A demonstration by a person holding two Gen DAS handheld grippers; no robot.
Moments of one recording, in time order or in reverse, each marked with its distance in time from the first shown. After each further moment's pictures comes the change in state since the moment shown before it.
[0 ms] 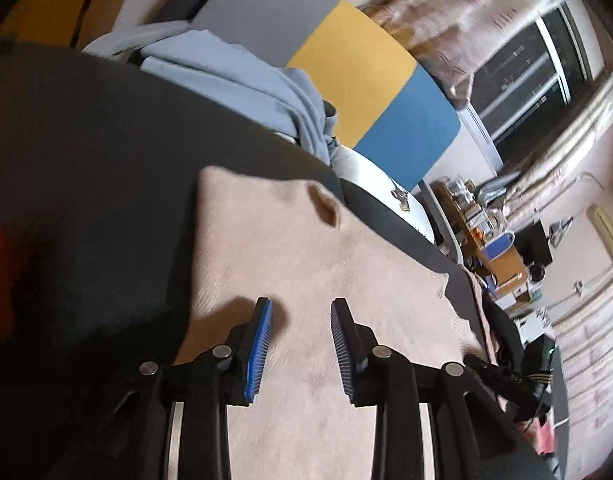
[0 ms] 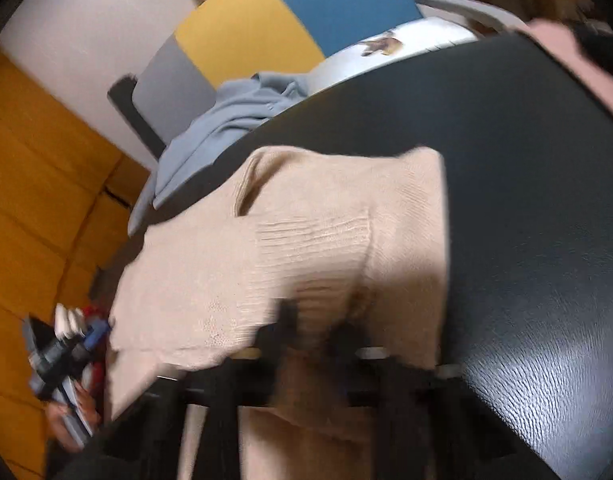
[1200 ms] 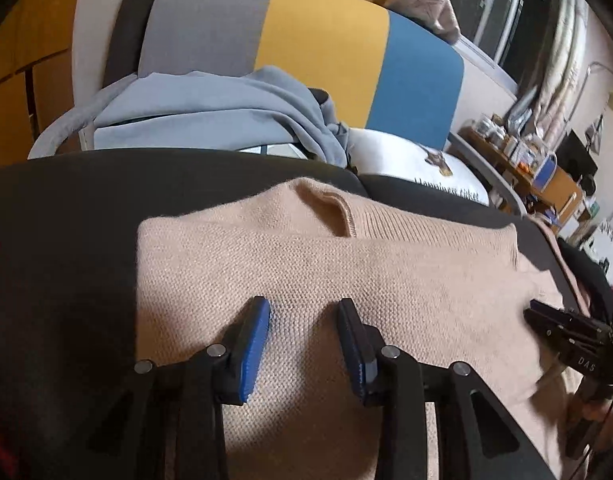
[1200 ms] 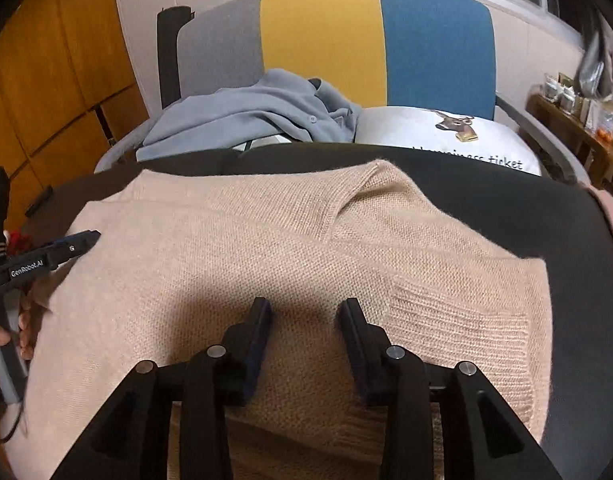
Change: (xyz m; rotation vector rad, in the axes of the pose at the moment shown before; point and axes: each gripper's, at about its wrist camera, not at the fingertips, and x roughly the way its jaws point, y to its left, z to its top) left arm 0.106 -0.032 0.049 0.294 0.012 0.221; right arm 0.104 0.081 0.019 -0.384 -0.055 -0.216
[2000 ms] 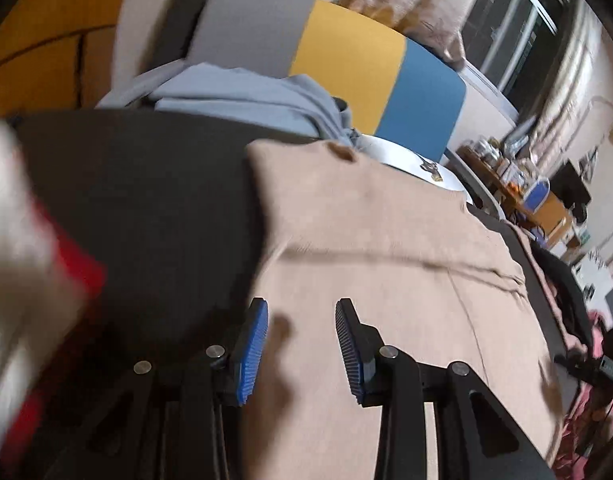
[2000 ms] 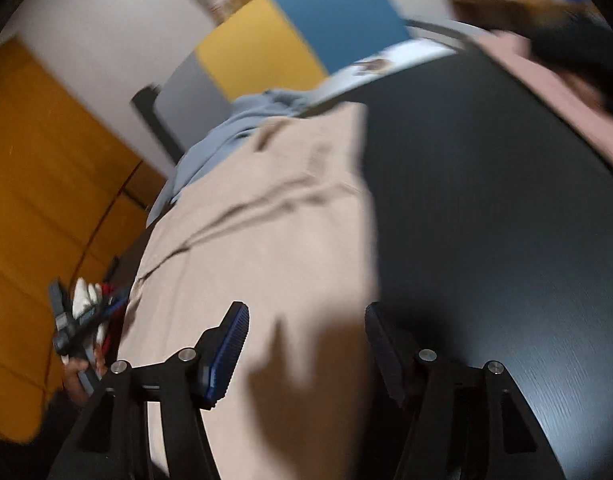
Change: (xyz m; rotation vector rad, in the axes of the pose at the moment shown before) left arm -0.152 0.053 -0.109 -0.145 -0.003 -0.021; right arm -0.185 -0.119 -0.156 0.472 0.016 0.235
